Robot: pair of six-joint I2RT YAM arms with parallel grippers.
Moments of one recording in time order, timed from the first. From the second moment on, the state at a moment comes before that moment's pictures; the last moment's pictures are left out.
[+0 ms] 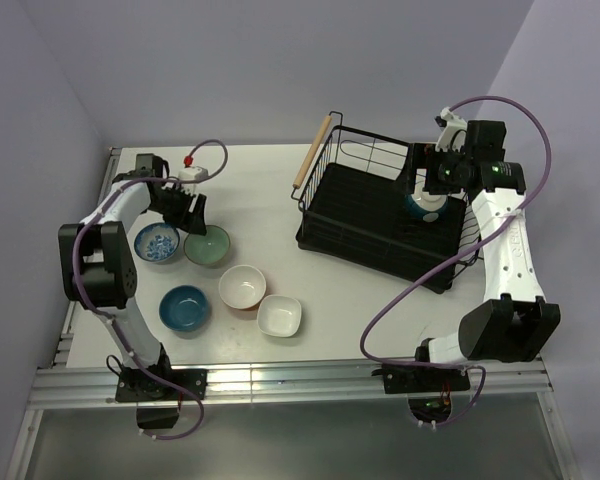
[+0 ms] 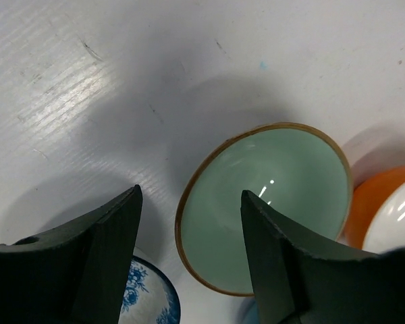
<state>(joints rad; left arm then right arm) 0.04 1.84 1.38 -0.74 0.52 0.49 -0.12 1.40 1.52 -0.88 -0.45 -0.02</state>
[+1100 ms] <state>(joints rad) -0.02 1.88 1.35 -0.72 0.51 0.49 -0.14 1.36 1.52 -0.88 -0.51 0.02</state>
